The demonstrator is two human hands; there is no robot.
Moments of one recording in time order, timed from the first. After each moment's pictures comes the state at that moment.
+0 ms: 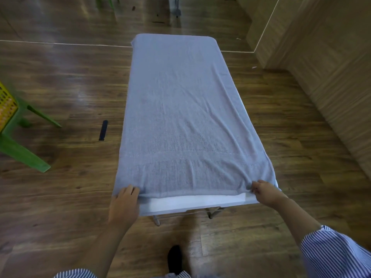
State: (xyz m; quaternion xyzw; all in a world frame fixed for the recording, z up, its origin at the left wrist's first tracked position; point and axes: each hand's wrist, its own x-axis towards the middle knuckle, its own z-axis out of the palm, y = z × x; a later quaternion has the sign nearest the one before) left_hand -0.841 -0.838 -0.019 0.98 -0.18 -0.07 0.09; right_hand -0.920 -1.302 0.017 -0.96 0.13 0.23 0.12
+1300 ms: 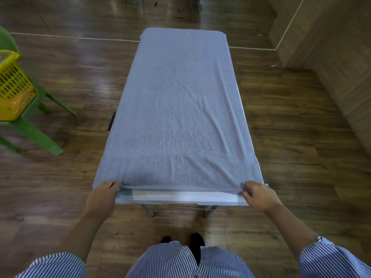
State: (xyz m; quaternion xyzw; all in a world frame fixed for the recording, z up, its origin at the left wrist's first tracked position) left_hand -0.865 -0.852 -0.038 0.99 -0.13 0.00 0.09; right_hand -0.932 -1.356 0.017 -0.98 0.05 0.18 0.10
